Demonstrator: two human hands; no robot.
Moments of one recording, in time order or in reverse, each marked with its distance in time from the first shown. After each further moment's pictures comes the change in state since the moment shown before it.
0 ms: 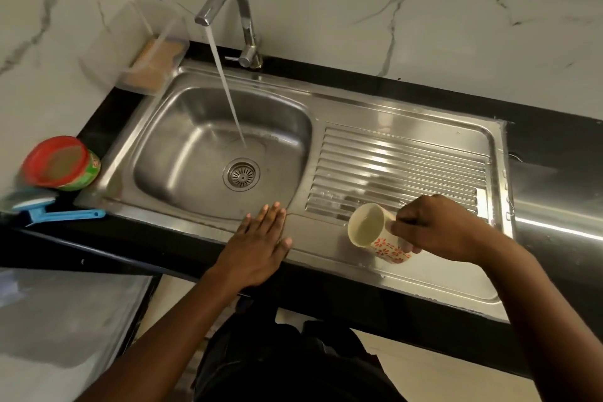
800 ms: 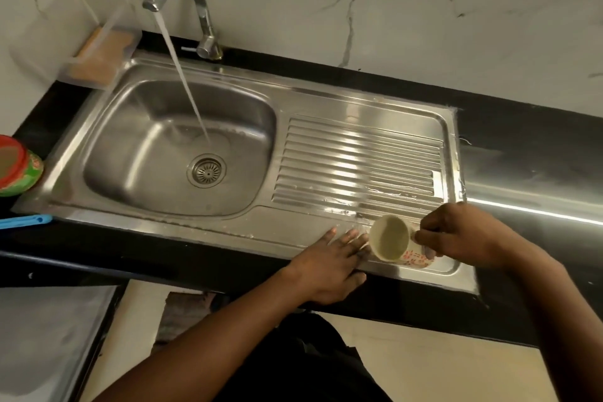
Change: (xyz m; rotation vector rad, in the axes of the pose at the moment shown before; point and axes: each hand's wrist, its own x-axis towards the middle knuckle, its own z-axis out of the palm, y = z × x) left_hand 0.027 0.170 0.019 0.081 -0.096 0.621; right_hand -0.072 0.046 -0.011 -0.052 -0.038 0.237
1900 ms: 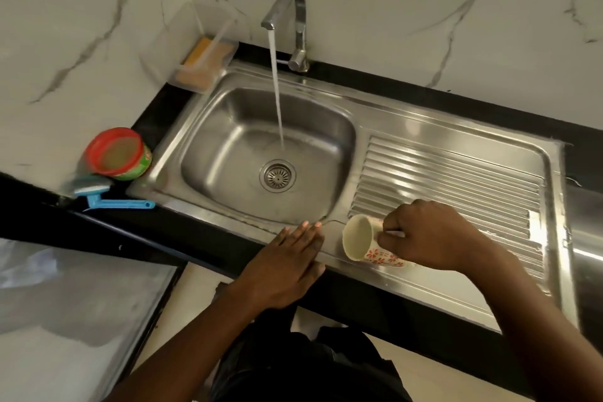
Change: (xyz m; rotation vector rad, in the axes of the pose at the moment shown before) left_hand -0.165 -0.119 0.005 -0.025 0.122 -0.435; right_hand 0.087 -0.159 0.023 -0.316 0.120 -0.383
